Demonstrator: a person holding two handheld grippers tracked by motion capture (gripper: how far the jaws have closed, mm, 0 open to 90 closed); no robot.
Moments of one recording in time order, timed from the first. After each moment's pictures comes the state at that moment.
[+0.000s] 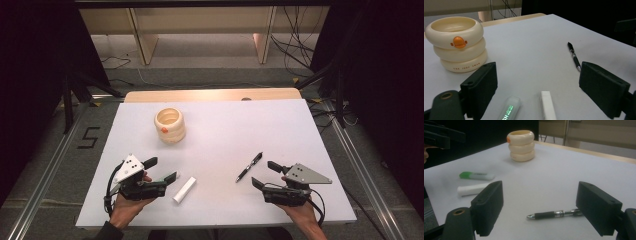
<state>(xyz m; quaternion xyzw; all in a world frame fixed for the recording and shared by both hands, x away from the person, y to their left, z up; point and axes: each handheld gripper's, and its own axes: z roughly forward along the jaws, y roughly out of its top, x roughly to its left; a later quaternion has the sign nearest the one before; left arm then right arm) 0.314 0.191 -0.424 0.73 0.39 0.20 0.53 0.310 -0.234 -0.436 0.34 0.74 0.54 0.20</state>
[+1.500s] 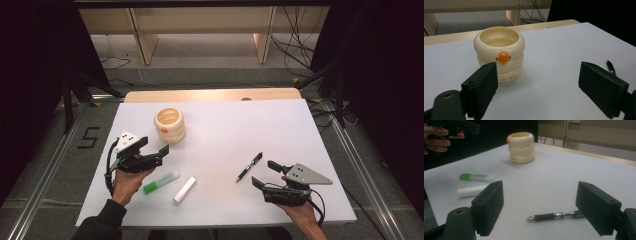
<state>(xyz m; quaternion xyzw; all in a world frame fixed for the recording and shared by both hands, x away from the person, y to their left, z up) 0.373 0.202 -0.407 0.69 0.47 0.24 0.50 0.309 -0.234 -0.435 0.34 0.74 0.55 0.20</state>
